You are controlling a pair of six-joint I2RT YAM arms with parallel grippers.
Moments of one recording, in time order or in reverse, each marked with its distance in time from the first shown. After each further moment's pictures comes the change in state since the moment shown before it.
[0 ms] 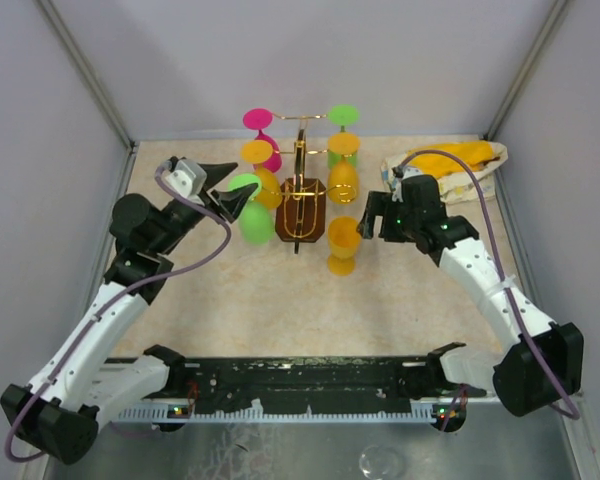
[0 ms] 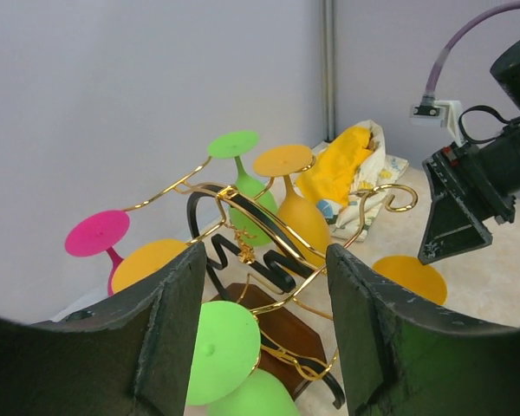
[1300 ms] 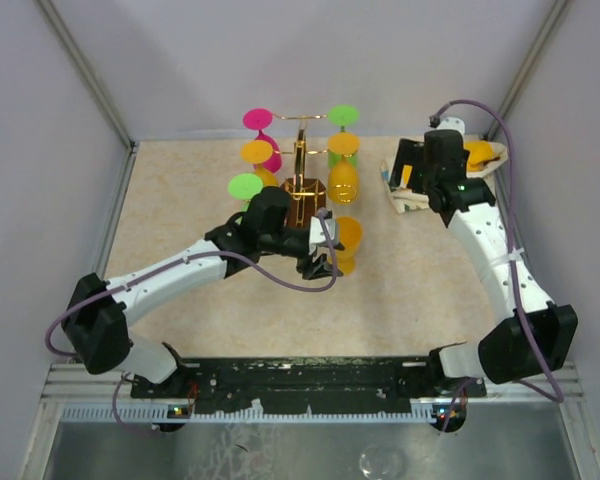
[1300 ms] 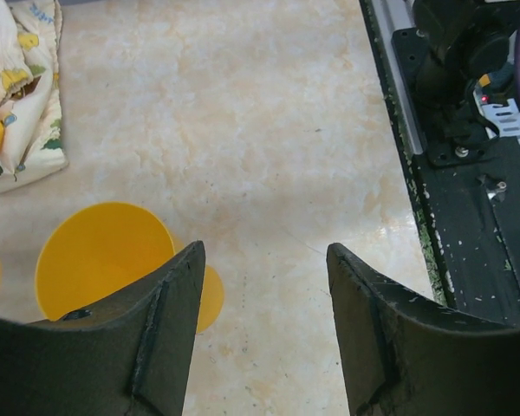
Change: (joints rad) left arm -0.438 0.531 0.211 -0.346 0.327 0.365; right arm -0.138 0.171 0.334 -0.029 0.343 -0.114
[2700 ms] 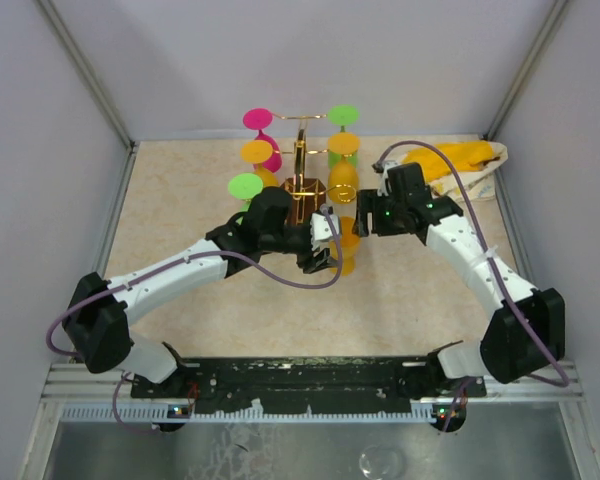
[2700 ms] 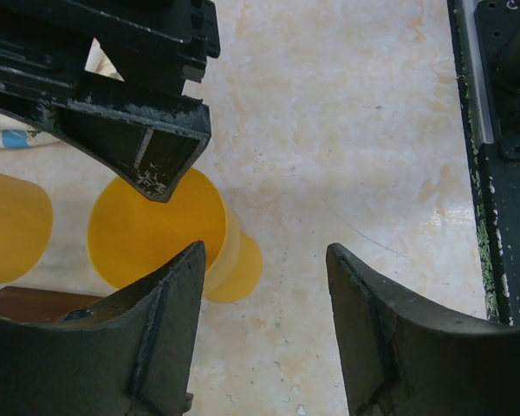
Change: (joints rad) left arm 0.000 0.018 -0.001 -0.003 -0.174 0.012; right arm 0.151 -0.004 -0.200 -0.056 -0.396 -0.027
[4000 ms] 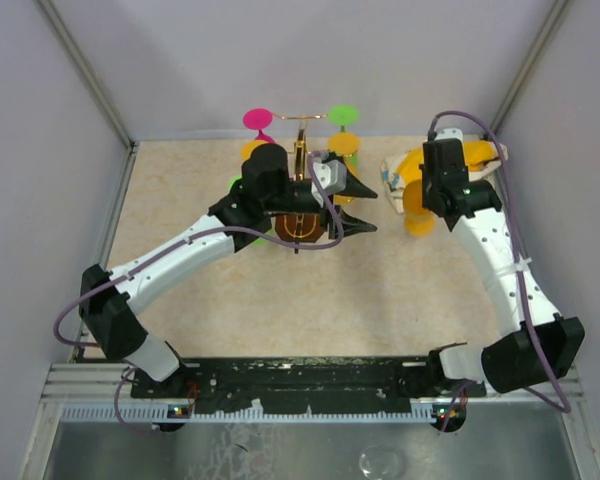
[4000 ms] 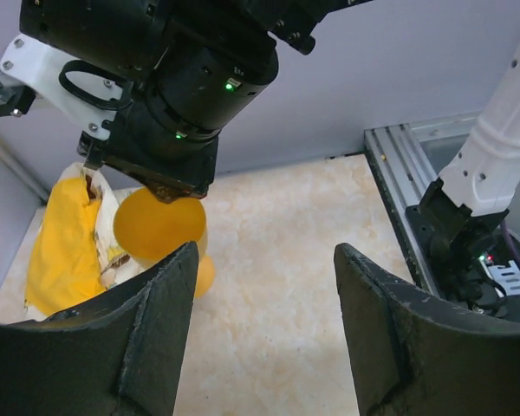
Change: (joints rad) left arm 0.000 0.109 0.344 0.190 0.232 -0.241; right arm -0.130 -0.050 0.198 -0.194 0.576 -0.165
